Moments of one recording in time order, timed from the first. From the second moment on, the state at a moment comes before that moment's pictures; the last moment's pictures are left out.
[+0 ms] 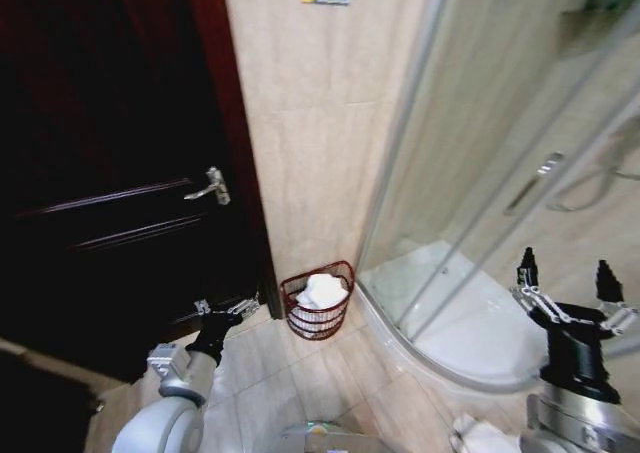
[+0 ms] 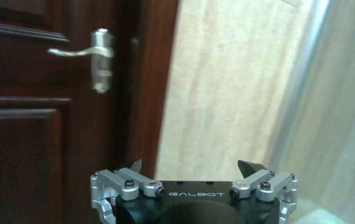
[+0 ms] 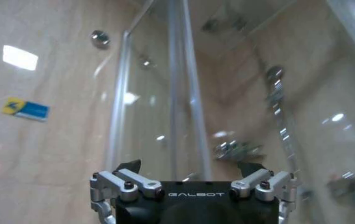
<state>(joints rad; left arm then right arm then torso) 1.81 -1.54 -0.65 -2.49 -0.24 0.32 0.07 -1.85 1.51 0.95 2.45 0.45 0.51 -0.06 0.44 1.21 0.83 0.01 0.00</state>
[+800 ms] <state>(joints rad) 1.81 -1.54 -0.65 -2.49 -0.24 0.32 0.07 -1.83 1.54 0.95 2.43 0.45 0.53 -0.04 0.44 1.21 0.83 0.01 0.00</state>
